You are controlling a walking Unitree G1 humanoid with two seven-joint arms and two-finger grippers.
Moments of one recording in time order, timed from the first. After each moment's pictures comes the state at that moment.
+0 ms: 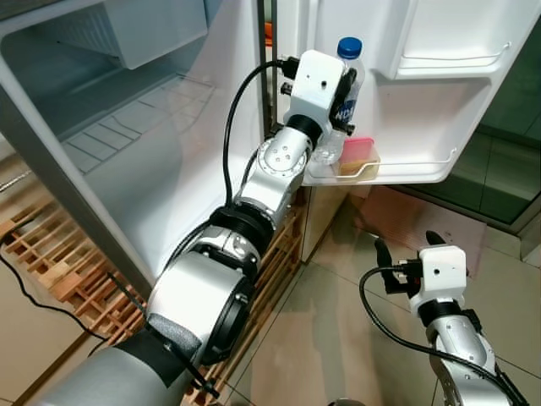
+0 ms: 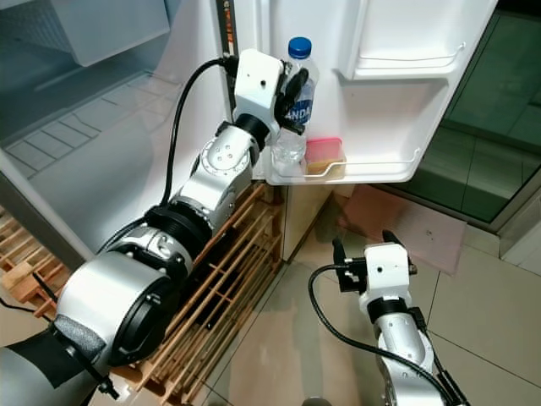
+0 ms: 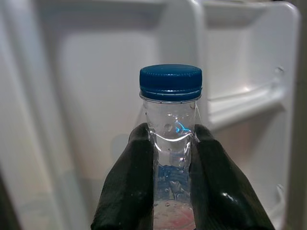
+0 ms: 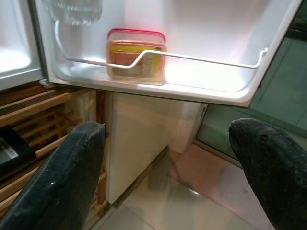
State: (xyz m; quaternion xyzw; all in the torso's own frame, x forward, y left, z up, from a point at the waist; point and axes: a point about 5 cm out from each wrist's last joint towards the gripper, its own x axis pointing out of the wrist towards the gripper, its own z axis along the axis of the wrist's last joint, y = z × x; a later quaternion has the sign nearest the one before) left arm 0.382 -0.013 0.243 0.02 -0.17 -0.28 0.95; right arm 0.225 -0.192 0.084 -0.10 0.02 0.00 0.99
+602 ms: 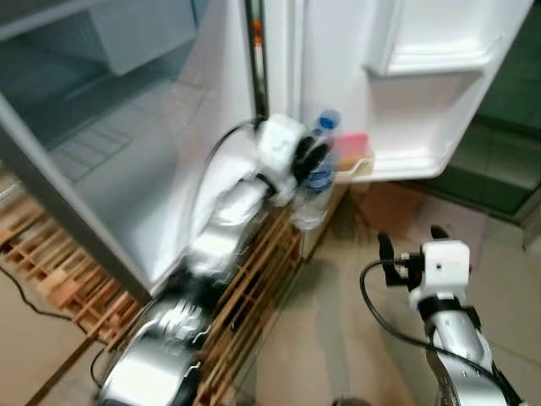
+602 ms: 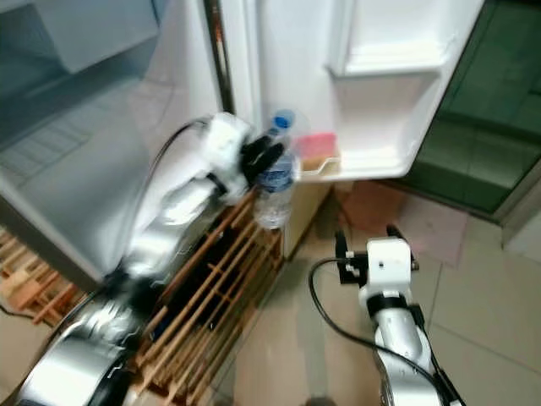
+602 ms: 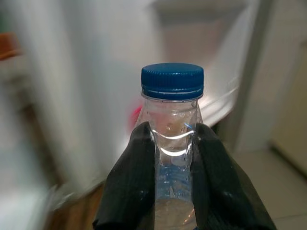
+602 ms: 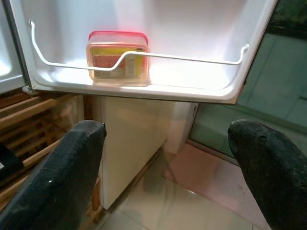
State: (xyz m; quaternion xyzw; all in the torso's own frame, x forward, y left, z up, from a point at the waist) left arm 0.328 0.096 0.165 0.01 -0.03 -0.36 0.93; right arm 0.227 -0.192 0.088 -0.09 0.00 -0.02 1.00
